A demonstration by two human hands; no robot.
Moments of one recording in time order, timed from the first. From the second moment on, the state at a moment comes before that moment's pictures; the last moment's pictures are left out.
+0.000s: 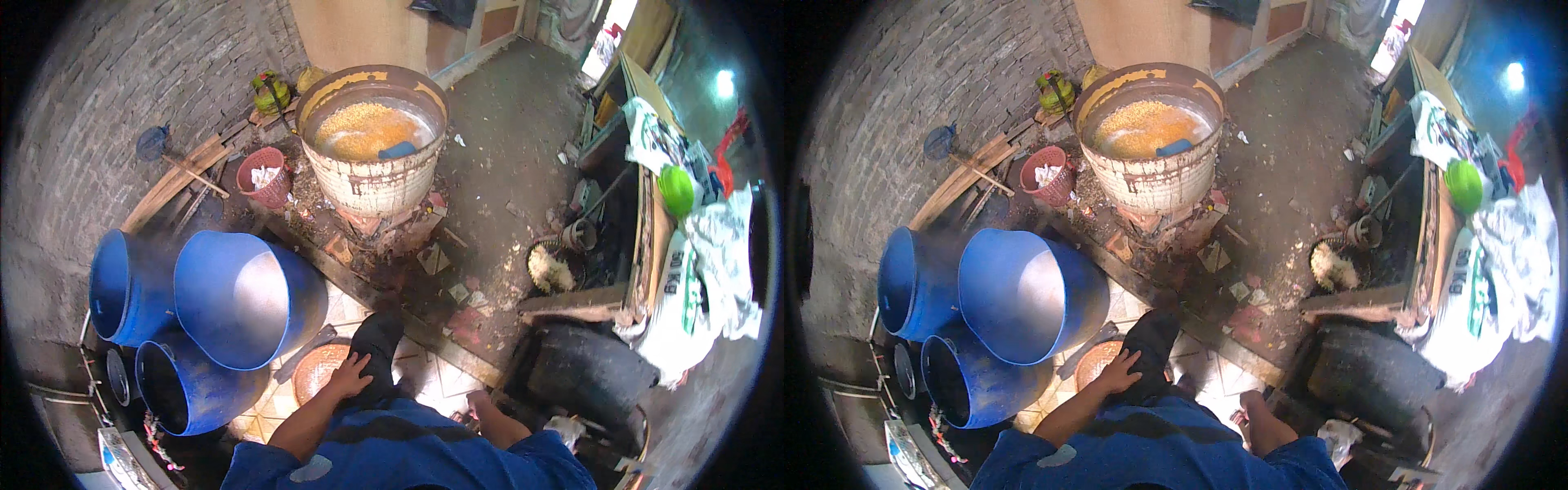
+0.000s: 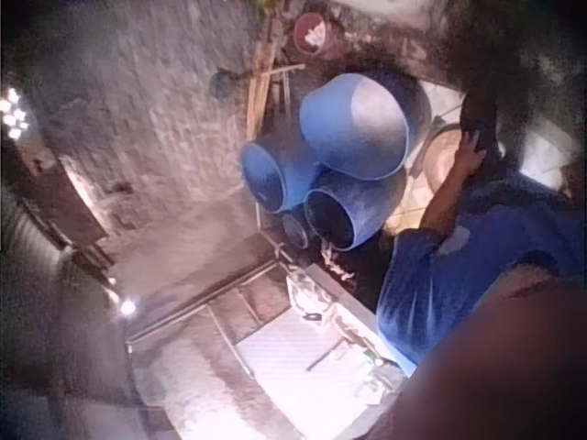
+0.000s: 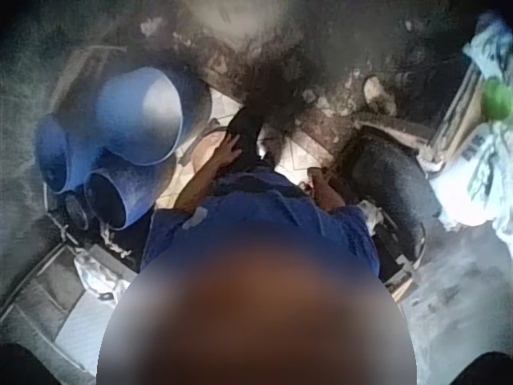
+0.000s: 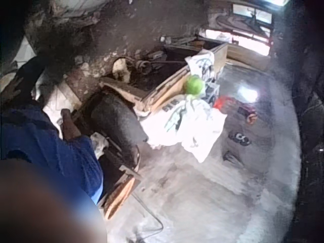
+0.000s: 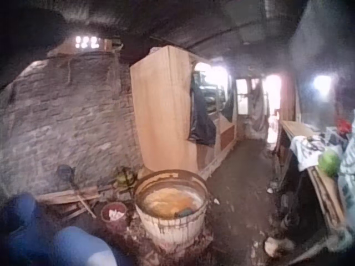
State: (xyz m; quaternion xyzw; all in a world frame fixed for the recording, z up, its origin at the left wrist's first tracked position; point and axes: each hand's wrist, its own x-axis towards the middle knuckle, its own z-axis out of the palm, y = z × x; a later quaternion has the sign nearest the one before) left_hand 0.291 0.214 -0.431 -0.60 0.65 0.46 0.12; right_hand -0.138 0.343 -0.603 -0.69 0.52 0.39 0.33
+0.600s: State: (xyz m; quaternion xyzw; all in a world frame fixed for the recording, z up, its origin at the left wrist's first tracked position) left_hand 0.327 -0.010 -0.454 -0.55 0.44 0.70 0.09; right_hand -0.098 -0.158 -0.393 -0.40 0.79 -0.08 0.45
